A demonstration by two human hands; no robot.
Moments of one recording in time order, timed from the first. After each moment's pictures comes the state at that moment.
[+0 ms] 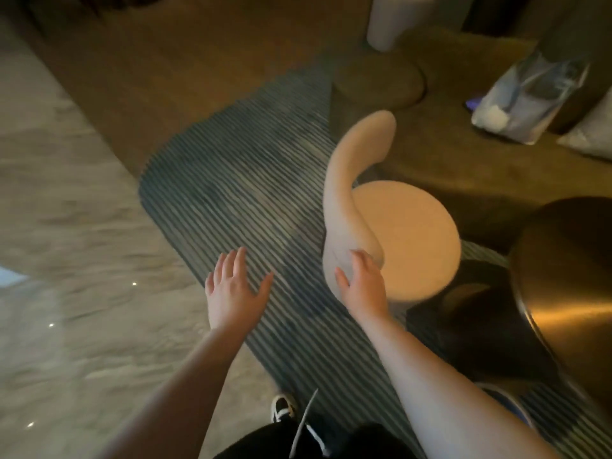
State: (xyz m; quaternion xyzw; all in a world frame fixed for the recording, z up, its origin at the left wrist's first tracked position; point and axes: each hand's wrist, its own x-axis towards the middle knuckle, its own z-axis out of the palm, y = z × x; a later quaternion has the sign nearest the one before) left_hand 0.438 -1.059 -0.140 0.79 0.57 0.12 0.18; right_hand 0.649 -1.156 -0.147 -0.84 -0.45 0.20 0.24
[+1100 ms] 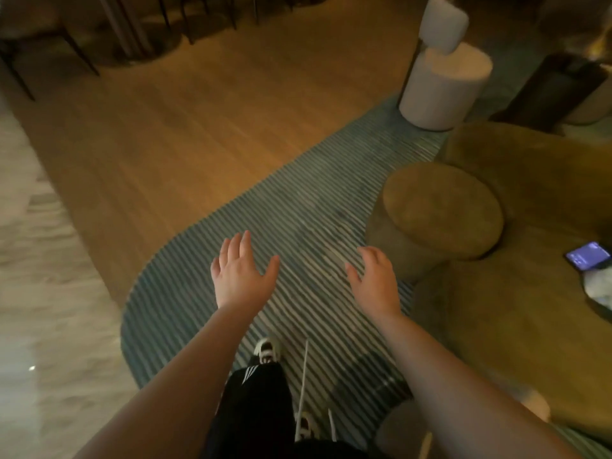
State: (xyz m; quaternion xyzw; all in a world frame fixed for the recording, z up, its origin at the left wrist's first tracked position) left_hand 0.696 -0.285 -0.120 0.79 0.58 0.12 0.16; right_hand 0.909 -0.403 -0.136 -0.84 -0.45 0.17 0.24
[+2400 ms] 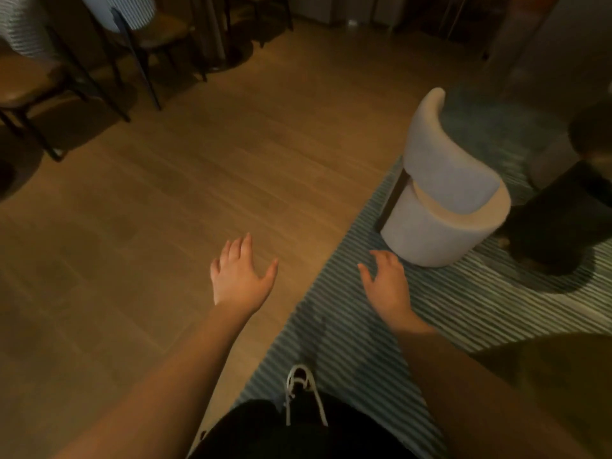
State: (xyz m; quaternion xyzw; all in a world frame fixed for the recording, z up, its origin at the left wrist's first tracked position) left_hand 1.475 0.782 -0.132 0.86 0.47 0.09 0.15; right_hand 1.669 0.605 -0.147 -0.91 -0.29 0.15 0.24
